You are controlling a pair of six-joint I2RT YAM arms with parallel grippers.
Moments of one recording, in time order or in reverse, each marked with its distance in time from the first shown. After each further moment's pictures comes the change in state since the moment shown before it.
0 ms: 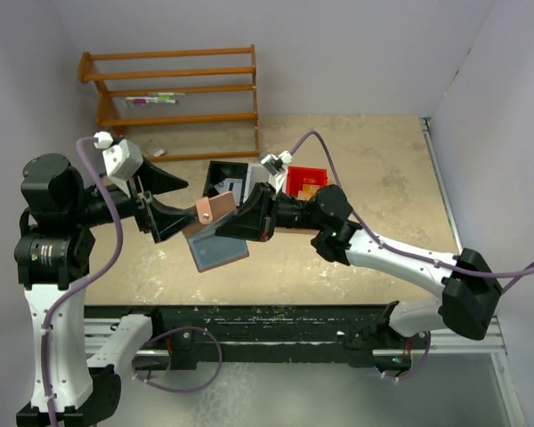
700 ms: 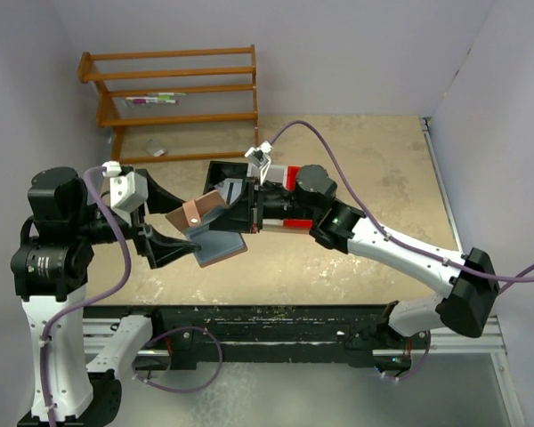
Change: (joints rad) left arm 0.000 -0.037 0.008 -0.243 0.127 0.304; right arm 0.000 0.005 0.205 -0.529 0.057 -0.134
